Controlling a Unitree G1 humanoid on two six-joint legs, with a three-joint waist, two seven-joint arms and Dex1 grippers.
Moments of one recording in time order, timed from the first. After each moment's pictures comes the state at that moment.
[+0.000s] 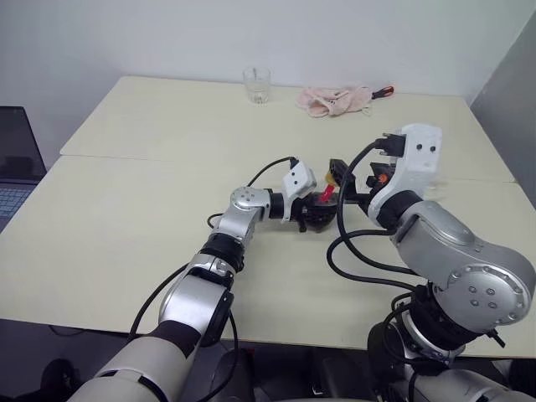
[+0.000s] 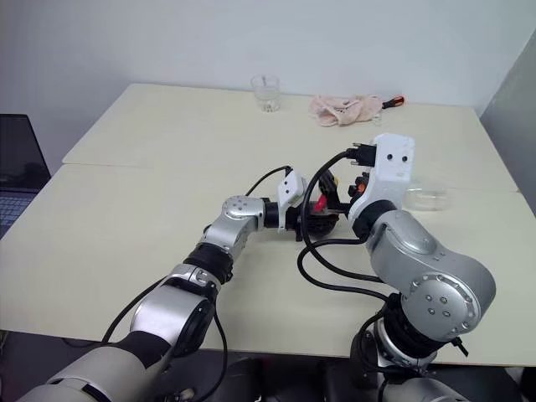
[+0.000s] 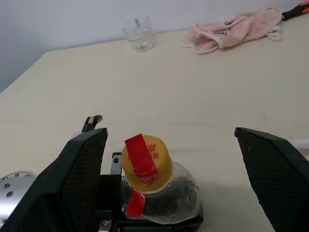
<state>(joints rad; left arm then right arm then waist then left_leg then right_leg) -0.96 0.10 -0.15 0.92 -0.08 -0.10 -1.11 -0.68 0.12 -0.33 -0.85 0.66 1.61 -0.40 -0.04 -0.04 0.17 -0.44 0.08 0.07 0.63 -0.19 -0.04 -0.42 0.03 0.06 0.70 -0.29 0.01</state>
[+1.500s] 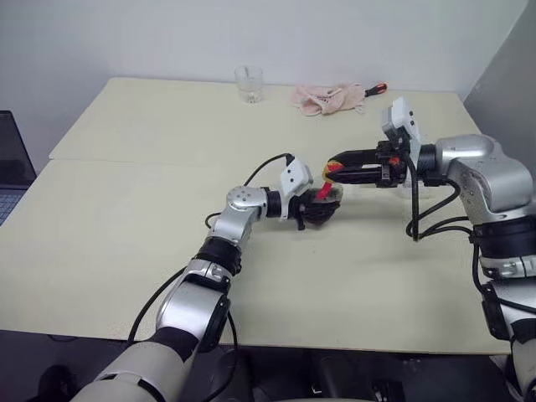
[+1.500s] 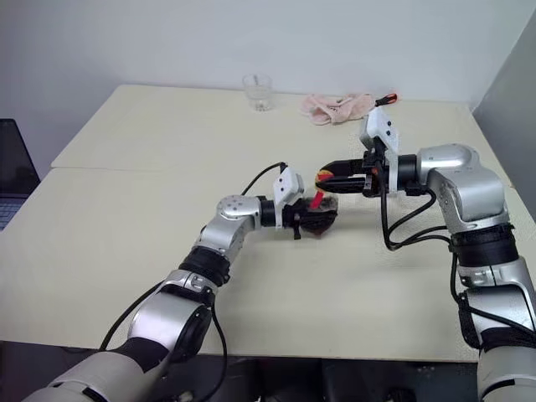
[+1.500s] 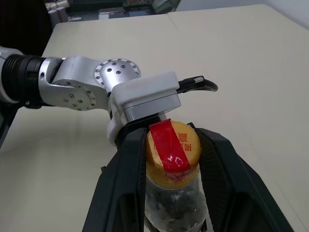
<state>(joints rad) -0.90 0.11 -0.13 0.78 -0.09 -0.05 -1.11 -0.92 -0.67 0.14 0.18 0.42 0.56 1.27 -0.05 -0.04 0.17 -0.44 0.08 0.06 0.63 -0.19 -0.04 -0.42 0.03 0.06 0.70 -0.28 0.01</state>
